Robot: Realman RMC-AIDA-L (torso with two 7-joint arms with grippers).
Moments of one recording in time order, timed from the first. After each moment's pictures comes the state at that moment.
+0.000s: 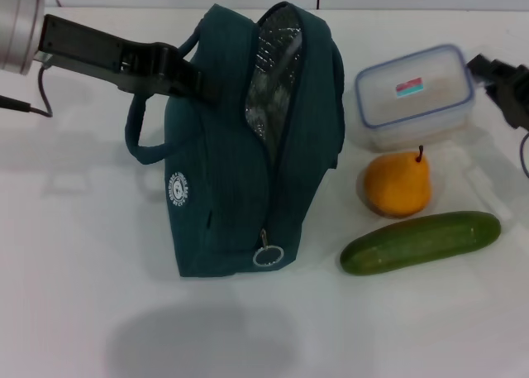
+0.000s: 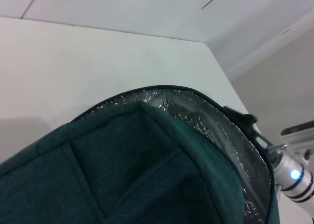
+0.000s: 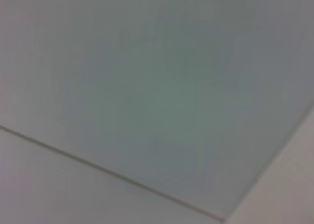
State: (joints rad) left arm -0.70 -1.98 0.77 1.07 2.16 1.82 -2.59; right arm 0.62 2.03 -0.87 -0.03 -0.98 -1.16 1.64
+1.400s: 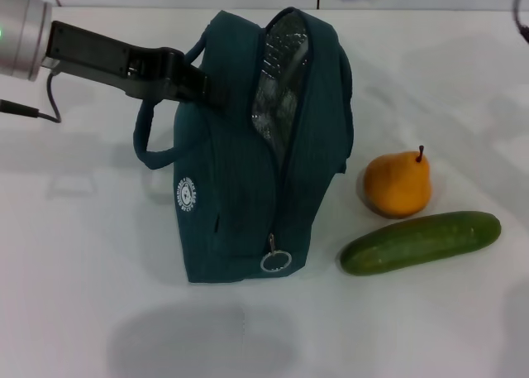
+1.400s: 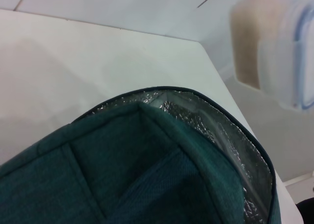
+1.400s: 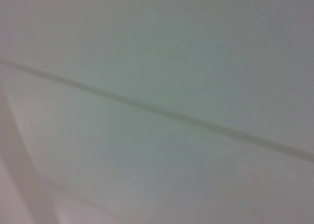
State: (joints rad) left arm -0.71 -1.98 0.76 1.02 2.15 1.81 -2.57; right arm 0.85 2.03 -0.90 -0.06 -0.81 -1.58 1.82
